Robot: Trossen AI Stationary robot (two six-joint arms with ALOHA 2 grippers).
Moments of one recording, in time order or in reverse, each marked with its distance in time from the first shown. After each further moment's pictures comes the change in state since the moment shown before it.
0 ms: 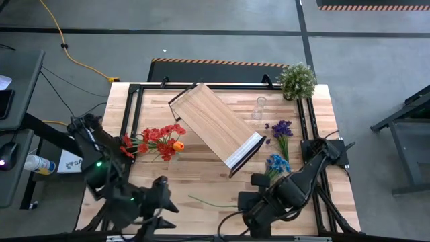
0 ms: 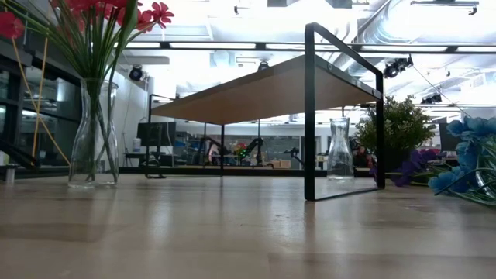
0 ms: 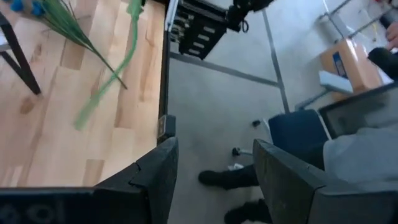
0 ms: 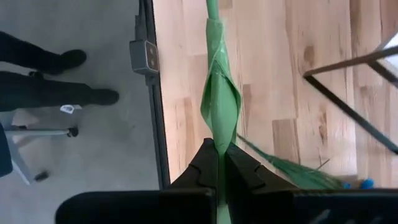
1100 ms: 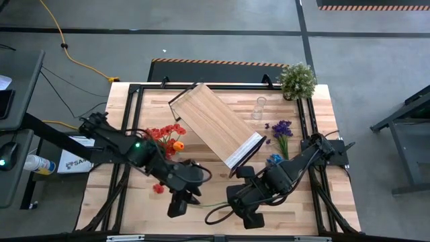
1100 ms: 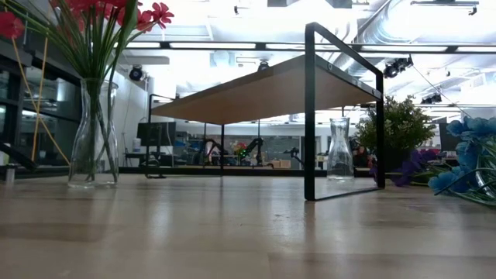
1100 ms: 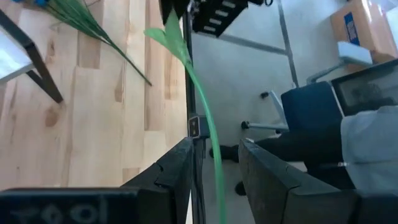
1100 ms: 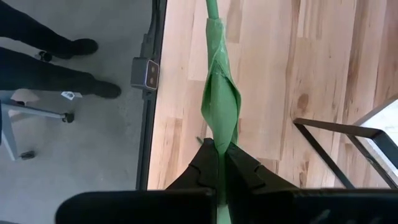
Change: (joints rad) left arm 0.334 0.070 -0.001 -0.017 0.372 0.248; right arm -0.105 0.002 0.003 0.083 -0.072 -0.299
